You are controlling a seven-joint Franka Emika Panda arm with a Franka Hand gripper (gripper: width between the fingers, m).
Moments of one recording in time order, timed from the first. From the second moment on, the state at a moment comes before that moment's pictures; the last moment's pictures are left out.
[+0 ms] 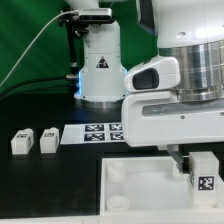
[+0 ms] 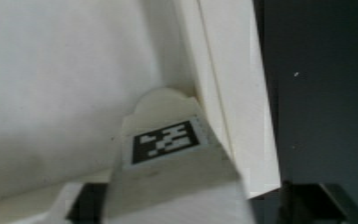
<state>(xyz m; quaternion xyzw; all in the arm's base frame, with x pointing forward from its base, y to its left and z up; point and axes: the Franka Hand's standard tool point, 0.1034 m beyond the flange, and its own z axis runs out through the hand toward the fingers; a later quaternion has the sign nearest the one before) 0.626 0.118 0.074 -0.99 0.13 -0.02 0.07</state>
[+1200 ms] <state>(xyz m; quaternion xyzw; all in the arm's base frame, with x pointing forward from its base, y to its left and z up) 0.626 0.118 0.071 -0.70 0.70 0.08 0.10</state>
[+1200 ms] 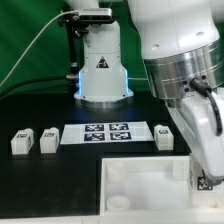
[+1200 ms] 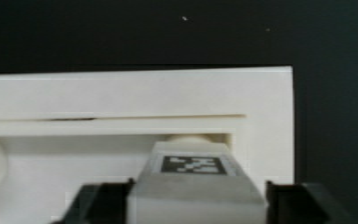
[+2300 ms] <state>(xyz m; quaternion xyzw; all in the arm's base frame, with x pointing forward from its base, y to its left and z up) 0.626 0.120 0.071 -1.00 0.03 -0.01 0.05</state>
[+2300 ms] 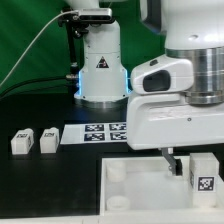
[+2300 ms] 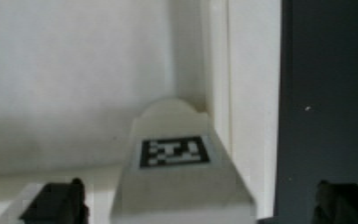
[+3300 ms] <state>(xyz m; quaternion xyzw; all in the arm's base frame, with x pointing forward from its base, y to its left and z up) 0.629 0.114 0.071 -0.83 0.55 0.03 0.06</state>
